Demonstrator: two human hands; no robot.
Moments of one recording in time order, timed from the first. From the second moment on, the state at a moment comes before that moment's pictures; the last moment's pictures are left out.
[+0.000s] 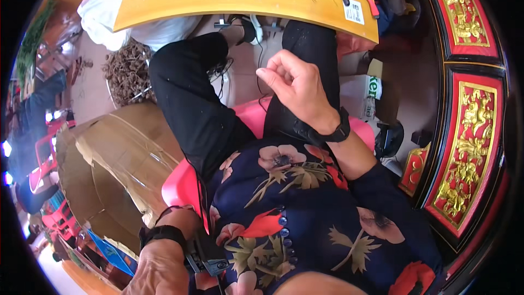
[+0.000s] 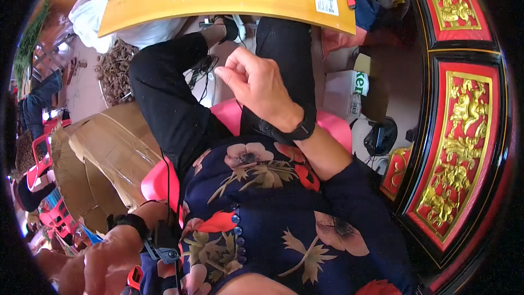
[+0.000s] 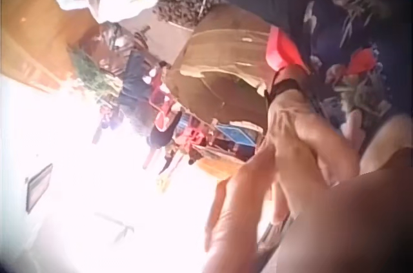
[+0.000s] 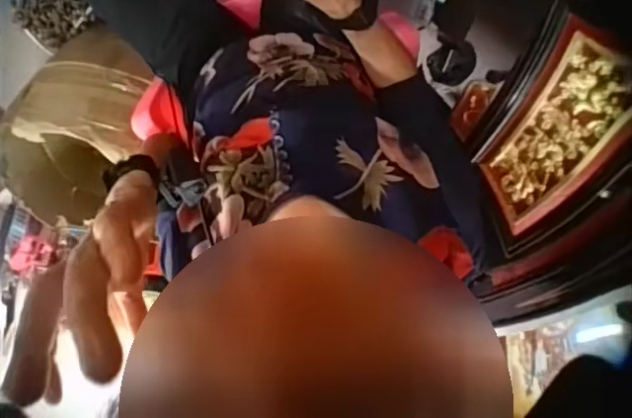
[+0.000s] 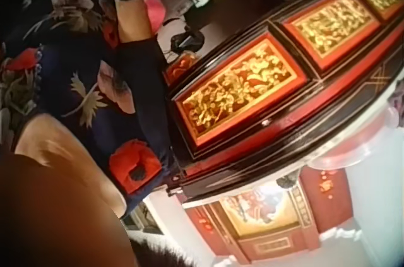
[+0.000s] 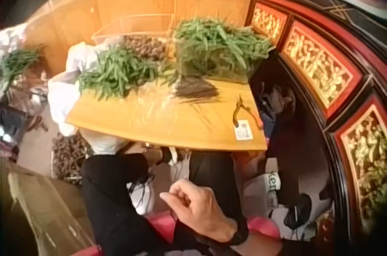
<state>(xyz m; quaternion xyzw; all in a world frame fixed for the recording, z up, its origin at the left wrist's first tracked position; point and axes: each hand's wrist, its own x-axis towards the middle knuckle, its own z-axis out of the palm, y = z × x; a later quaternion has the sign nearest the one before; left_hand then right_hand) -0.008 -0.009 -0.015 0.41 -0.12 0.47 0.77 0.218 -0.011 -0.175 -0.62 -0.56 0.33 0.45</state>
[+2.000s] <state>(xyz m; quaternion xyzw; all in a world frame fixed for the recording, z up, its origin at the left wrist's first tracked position) 0.045 0.181 -0.142 0.67 0.44 0.28 0.53 0.251 -0.001 -0.162 -0.61 -0.46 0.41 0.50</state>
